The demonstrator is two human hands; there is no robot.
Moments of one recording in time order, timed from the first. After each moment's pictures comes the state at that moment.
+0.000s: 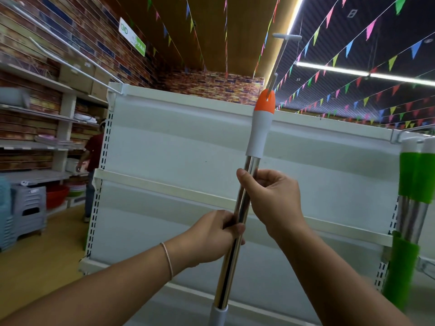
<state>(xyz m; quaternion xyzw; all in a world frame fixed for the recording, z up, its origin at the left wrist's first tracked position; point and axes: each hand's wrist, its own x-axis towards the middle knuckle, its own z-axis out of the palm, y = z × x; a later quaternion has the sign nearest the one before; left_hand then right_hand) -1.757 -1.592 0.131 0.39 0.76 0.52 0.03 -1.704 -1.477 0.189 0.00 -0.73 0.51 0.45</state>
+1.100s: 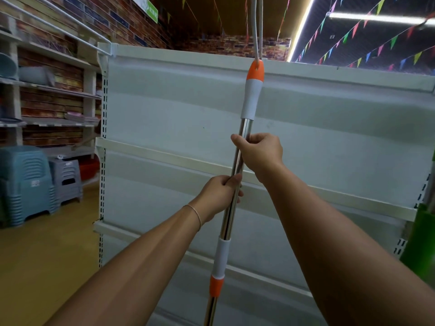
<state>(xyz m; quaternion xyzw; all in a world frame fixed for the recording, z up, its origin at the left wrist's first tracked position) -1.827 -1.505 0.102 0.23 0.72 0.65 0.01 -1.804 -1.407 0.191 -0.07 -0.79 0.47 0.38</state>
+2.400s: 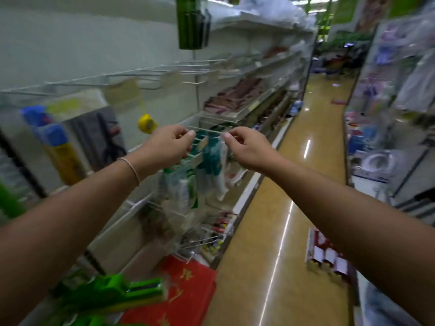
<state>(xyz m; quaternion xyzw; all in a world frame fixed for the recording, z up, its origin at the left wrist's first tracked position) -1.345 -1.157 0.015 0.70 0.57 0.35 0.24 -1.133 -1.163 0.003 -0.55 -0.74 0.18 0.35</state>
